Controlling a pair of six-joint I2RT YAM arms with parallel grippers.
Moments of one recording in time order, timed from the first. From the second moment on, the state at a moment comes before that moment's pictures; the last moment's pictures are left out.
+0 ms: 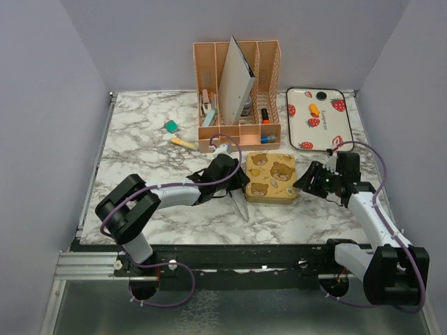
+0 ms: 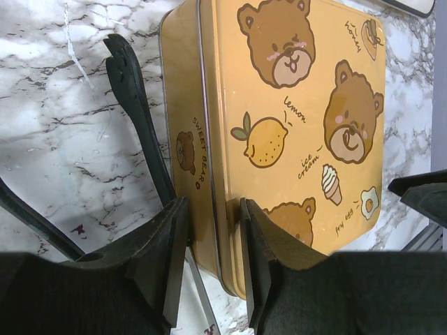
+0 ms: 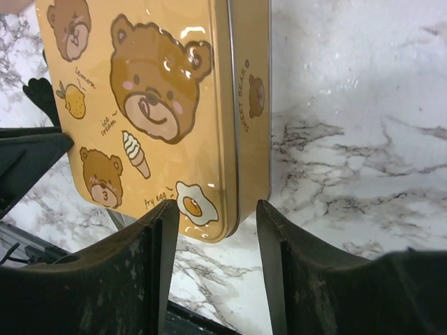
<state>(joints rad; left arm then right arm) -0.83 1.65 0.80 0.26 -0.07 -0.89 -0.04 1.04 0.58 -0.42 -0.45 0.40</state>
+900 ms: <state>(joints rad) -0.82 1.61 0.81 0.17 -0.10 -0.87 0.04 1.01 0.51 -0.40 -0.32 0.52</state>
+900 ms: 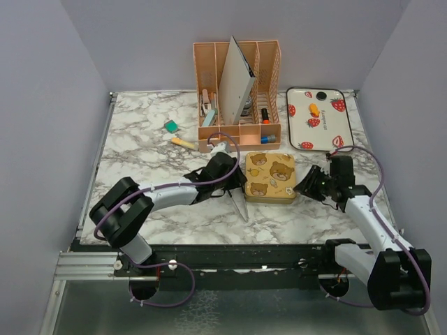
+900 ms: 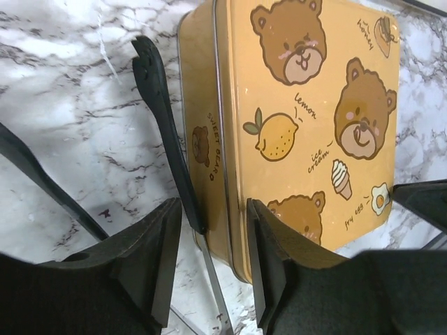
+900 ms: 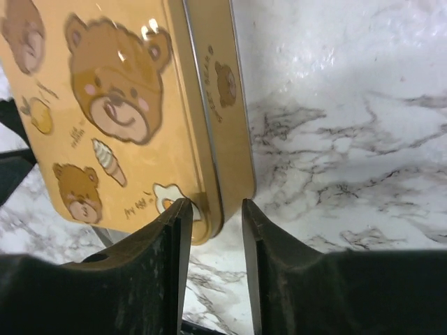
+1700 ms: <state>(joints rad) -0.77 1.81 1.16 0.10 -0.26 -0.69 0.04 1.48 0.89 -0.17 -0.26 0.50</state>
